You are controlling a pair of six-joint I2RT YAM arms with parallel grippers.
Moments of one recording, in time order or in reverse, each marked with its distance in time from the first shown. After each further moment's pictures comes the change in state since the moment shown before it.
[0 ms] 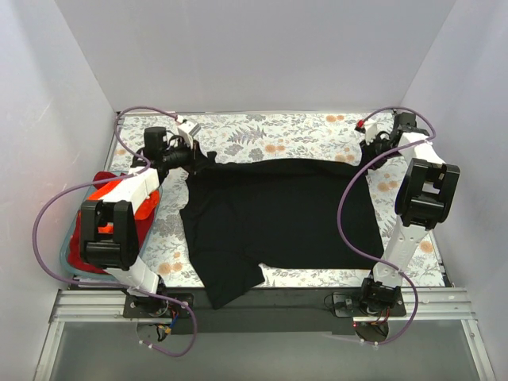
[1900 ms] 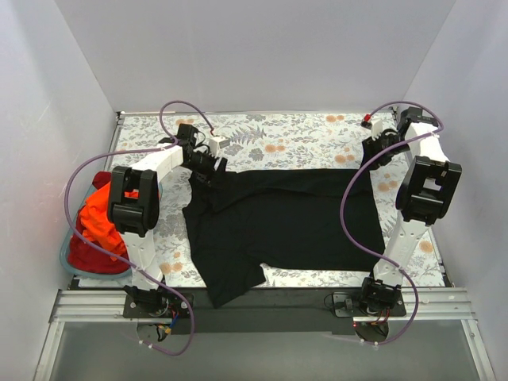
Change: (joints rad) left arm -0.127 0.350 0.363 -0.635 -0.039 0.257; right arm -0.032 0.079 0.204 -0.331 -0.061 -0.021
